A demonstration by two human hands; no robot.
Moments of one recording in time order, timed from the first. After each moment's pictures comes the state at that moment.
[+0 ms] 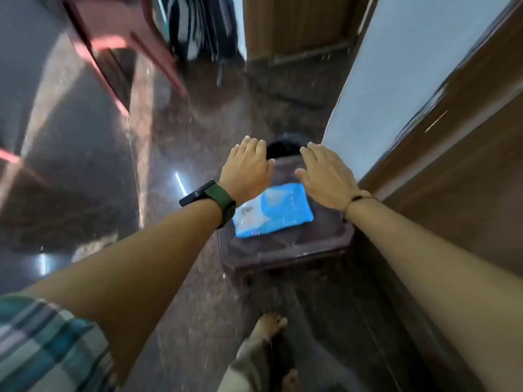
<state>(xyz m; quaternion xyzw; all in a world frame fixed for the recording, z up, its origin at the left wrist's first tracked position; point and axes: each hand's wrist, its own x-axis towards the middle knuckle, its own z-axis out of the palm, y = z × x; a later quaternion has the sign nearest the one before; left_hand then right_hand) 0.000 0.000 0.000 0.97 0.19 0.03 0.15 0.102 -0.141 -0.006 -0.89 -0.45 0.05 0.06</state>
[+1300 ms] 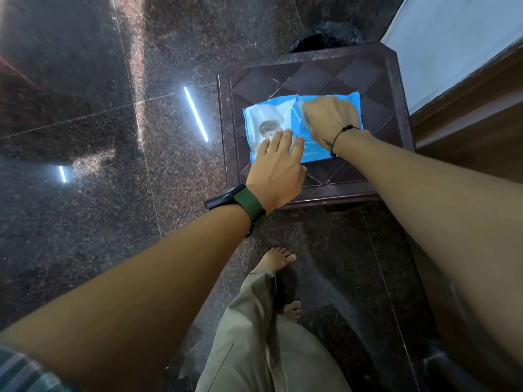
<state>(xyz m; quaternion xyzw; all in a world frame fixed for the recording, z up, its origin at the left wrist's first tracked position) -0.051 -0.049 -0.166 0.97 0.17 -0.10 0.14 0.097 -0.080 -0.176 -0.86 -0.51 0.08 -0.04</state>
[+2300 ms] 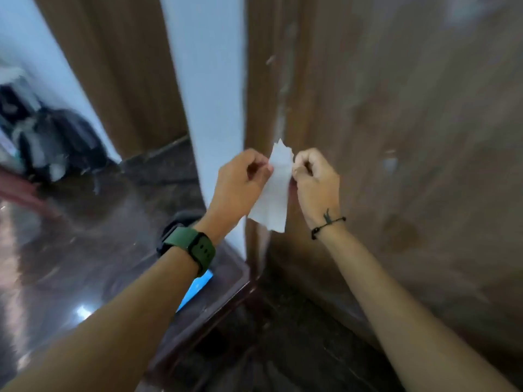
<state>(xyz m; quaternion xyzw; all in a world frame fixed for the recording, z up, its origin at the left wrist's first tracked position) 0.059 -0.210 0.164 0.85 -0.04 0.19 0.49 0.072 -0.336 0.162 -0.79 -0.07 -0.18 0.58</state>
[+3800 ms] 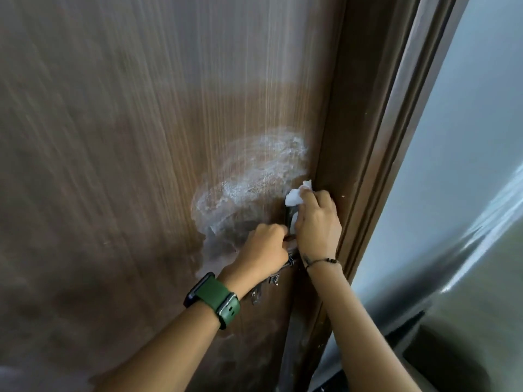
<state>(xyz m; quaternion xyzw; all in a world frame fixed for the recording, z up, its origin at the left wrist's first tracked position) 0.047 -0.758 0.221 0.76 -0.59 -0.08 0.25 -0.027 -0.833 0.220 -0.78 0.43 -0.46 0.02</state>
